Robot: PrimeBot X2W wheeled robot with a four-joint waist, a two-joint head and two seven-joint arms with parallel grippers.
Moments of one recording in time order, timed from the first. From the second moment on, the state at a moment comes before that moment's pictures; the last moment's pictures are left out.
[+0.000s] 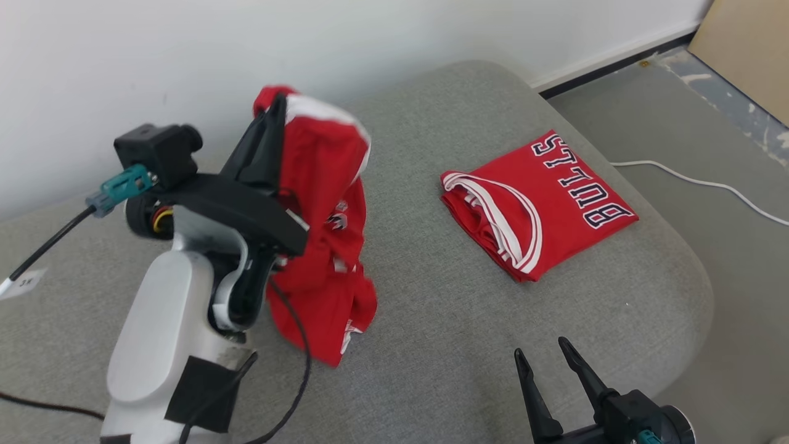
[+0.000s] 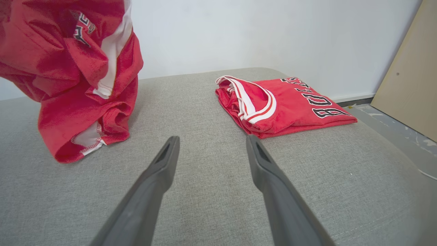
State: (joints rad) left arm -0.68 0.07 -0.19 0.31 -0.55 -0.12 0.07; right arm -0.04 -0.05 0.19 0.28 0.09 0.13 -0.26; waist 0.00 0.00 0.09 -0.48
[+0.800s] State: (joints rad) left arm -0.20 0.20 -0.34 0.11 -0.85 -0.05 0.17; right arm -0.01 -0.05 0.20 0.30 0.09 0.13 -0.26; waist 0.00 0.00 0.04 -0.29
